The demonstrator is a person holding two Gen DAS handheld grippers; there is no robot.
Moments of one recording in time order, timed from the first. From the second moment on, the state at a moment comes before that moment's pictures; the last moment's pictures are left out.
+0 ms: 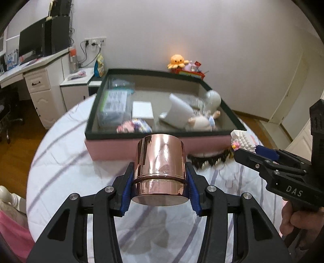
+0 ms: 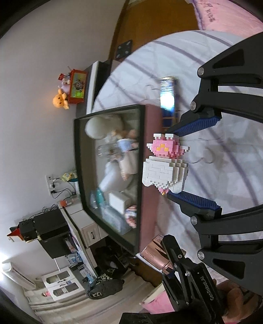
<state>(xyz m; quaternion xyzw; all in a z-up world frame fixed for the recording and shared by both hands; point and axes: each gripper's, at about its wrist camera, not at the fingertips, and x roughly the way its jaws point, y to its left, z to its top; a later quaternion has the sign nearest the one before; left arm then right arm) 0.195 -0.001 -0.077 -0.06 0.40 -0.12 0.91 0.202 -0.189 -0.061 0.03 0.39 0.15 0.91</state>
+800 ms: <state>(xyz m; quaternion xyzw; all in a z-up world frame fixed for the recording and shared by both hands) 0.326 0.001 -0.053 -0.06 0.37 -0.12 0.92 0.330 -0.164 -0.047 0.00 0.38 0.15 0.91</state>
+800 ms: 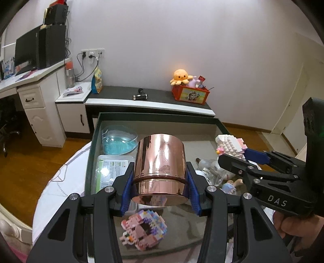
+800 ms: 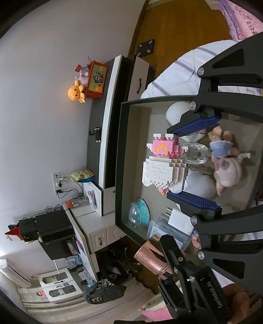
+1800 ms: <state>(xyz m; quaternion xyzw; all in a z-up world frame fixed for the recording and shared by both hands) 0.216 0.014 -0.015 -0.07 0.33 -0.09 0.94 0.230 -0.200 -0.021 0.07 0.35 0.12 0.93</state>
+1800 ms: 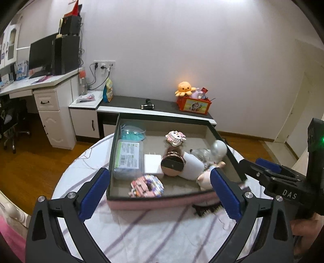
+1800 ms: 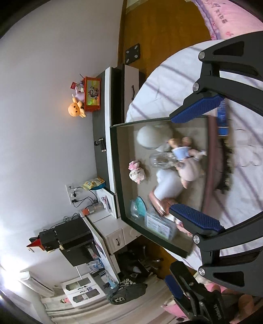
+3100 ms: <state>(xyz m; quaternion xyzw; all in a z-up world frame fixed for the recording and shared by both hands) 0.088 0.007 -0.039 -0.08 0.35 -0.09 0.93 0.094 -0.213 -0.031 0.08 0.34 0.11 0.93</state>
